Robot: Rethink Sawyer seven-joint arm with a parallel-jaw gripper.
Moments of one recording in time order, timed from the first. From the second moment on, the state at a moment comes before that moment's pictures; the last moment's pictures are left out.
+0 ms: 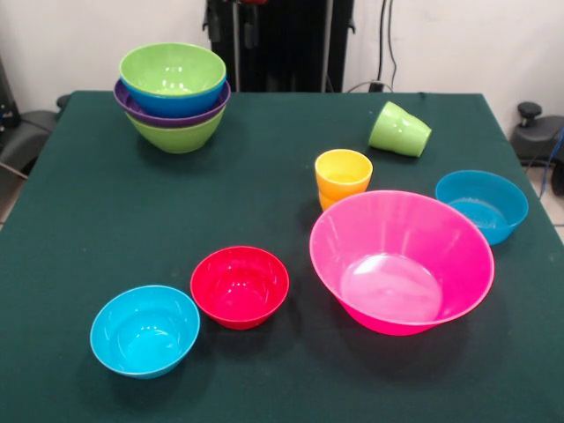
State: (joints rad) arm -0.78 -1.03 0.36 2.21 -0.46 0.52 2.04
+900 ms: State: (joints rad) arm -0.83 -1.22 0.54 2.21 -0.34 0.71 2.02
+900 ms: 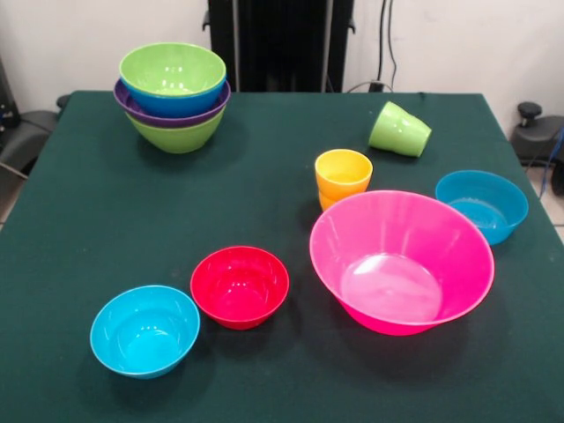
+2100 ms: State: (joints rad) arm -0.51 -1.04 0.54 2.08 -0.33 0.62 2.02
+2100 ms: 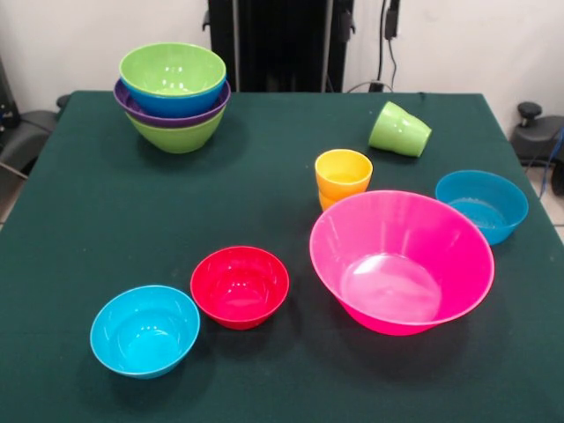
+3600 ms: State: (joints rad) arm -0.27 -0.75 0.32 1.76 -0.36 0.63 2.02
